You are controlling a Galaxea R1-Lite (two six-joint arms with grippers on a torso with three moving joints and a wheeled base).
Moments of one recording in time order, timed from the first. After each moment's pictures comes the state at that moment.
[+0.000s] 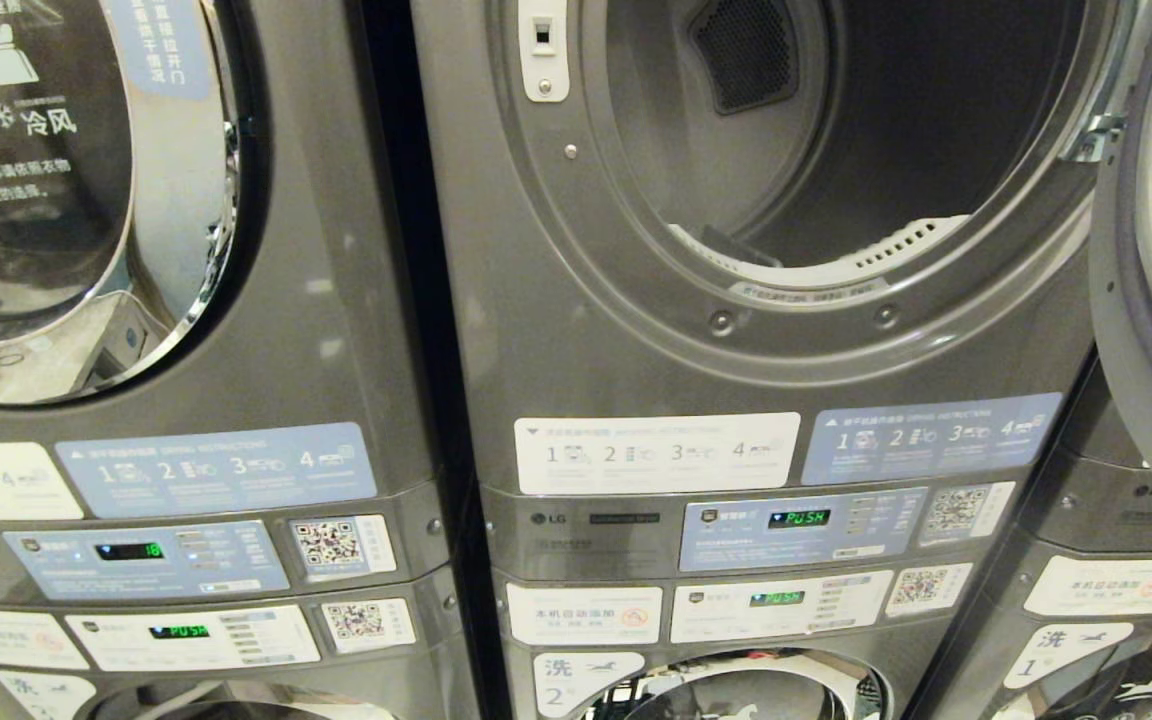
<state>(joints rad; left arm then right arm) 0.00 0.00 0.00 0.00 0.00 -0.01 0.48 0.28 -0.15 -0.03 -0.36 -0.44</state>
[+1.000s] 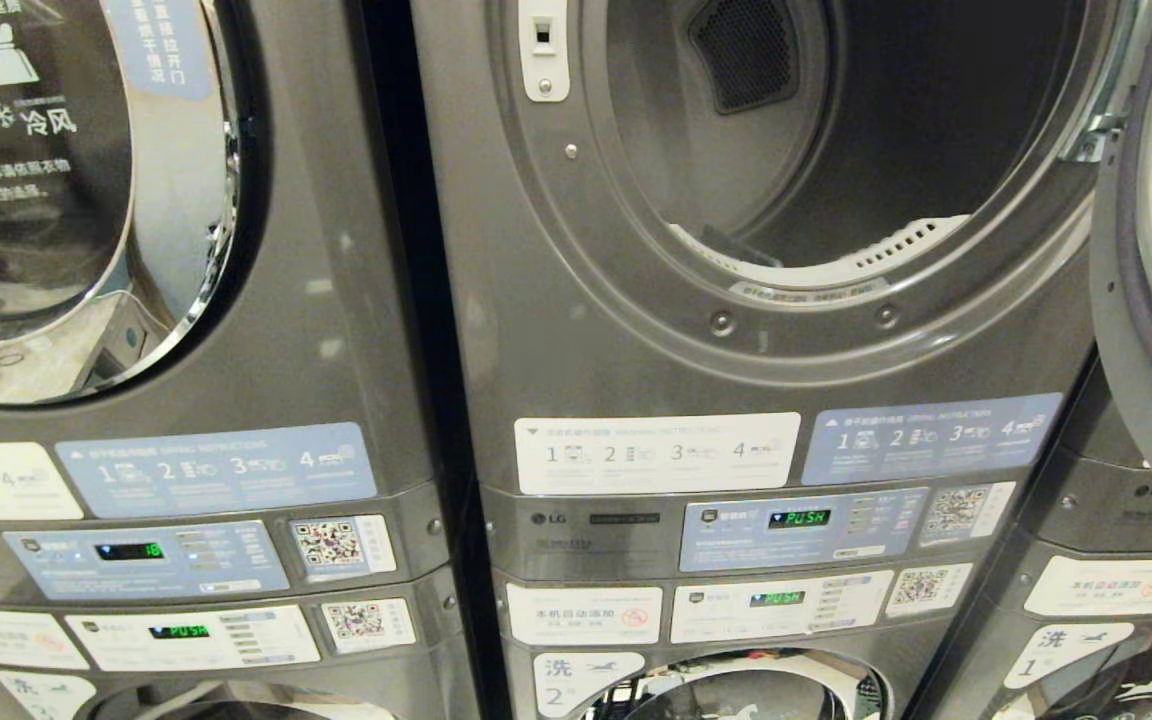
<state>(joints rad) 0.00 0.00 0.00 0.00 0.00 -0.01 0.27 0.33 0.00 -0.01 0.00 -0.02</state>
